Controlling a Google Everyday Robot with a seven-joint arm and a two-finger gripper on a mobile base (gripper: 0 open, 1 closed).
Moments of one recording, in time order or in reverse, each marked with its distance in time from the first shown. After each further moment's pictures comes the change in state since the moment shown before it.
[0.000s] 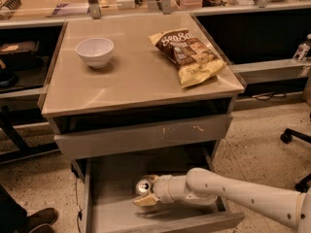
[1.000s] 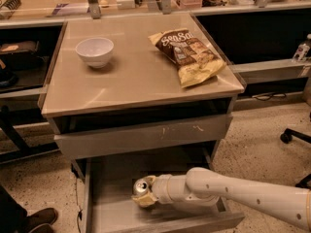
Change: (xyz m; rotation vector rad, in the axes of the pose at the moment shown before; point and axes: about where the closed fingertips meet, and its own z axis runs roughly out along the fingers) arm -0.025 0.017 -0.014 0.023 0.018 0.012
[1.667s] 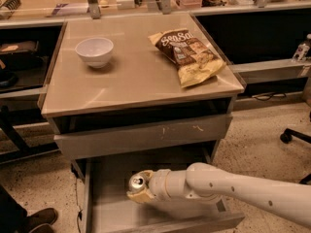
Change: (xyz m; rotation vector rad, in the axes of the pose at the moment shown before) arm -0.057 0.026 -0.032 0.024 -0.009 -0.026
